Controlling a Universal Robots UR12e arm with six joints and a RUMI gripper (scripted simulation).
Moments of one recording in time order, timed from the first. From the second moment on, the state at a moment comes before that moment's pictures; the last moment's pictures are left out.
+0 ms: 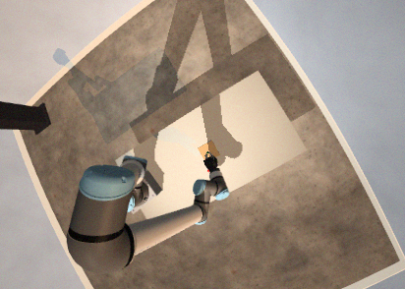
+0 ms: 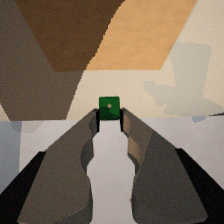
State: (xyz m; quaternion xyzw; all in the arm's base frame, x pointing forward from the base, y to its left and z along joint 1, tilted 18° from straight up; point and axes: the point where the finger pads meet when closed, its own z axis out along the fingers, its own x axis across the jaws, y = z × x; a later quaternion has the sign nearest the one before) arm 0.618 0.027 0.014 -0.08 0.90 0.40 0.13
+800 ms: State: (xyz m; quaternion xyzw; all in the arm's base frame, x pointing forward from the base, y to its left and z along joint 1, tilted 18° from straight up) arm 0.627 0.029 -0.015 -0.08 0.90 0.40 0.13
